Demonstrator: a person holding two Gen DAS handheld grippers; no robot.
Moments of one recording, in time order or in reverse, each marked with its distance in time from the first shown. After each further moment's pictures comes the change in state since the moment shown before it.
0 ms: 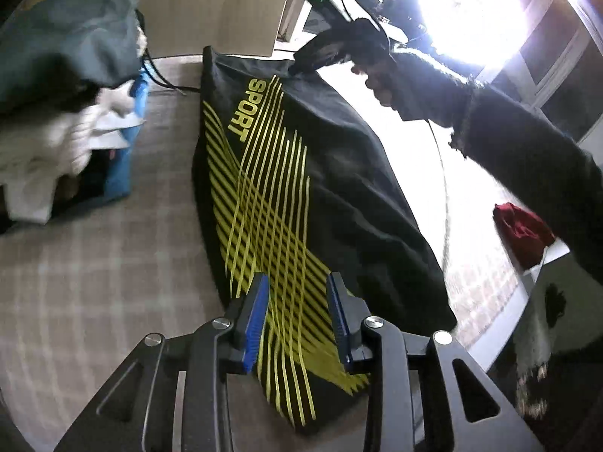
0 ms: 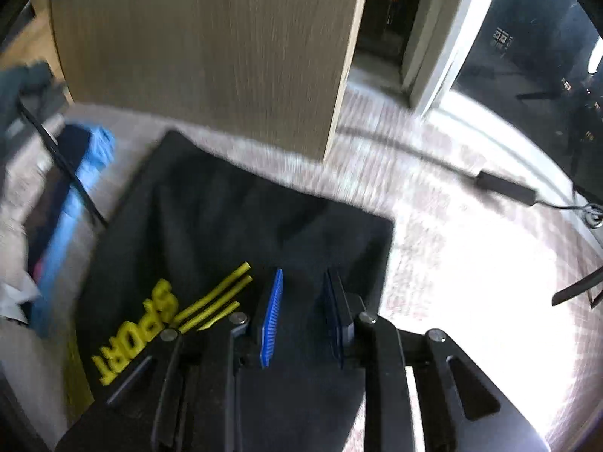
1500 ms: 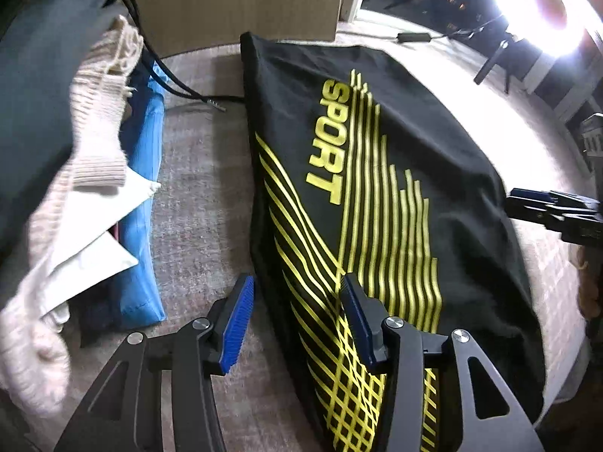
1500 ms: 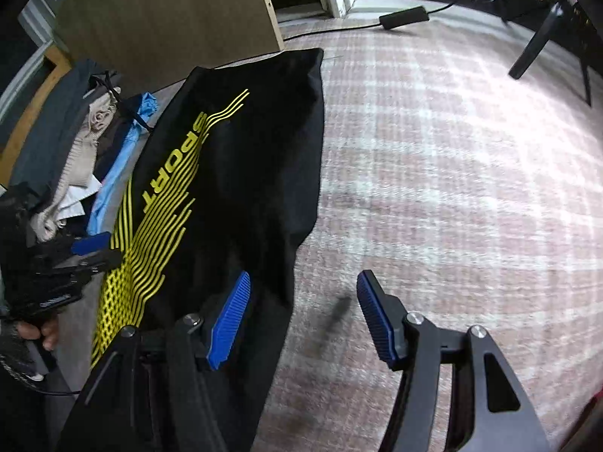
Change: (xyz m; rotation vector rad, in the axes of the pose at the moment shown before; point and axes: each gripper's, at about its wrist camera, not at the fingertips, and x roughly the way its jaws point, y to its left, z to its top) left arm 0.053 0.049 0.086 0.048 0.074 0.204; right arm -0.085 -0.029 -0.226 0.320 -0.043 0.202
